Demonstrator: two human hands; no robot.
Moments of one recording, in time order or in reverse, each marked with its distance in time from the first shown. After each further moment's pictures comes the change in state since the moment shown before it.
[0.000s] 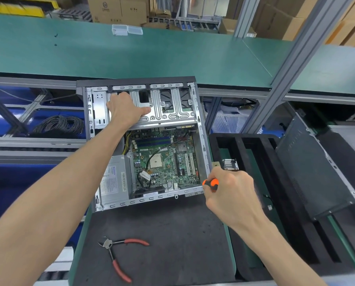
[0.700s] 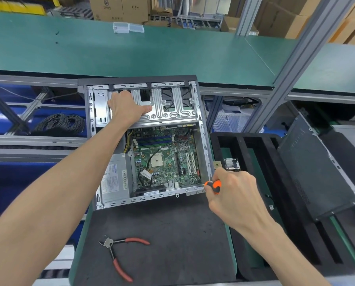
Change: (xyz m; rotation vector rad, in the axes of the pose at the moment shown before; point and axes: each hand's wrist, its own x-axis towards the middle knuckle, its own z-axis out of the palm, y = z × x) left_hand 0.003 -0.002 0.001 -0.017 -0.009 -0.001; right_hand -0.001 0.004 0.001 -0.044 -0.019 -0.021
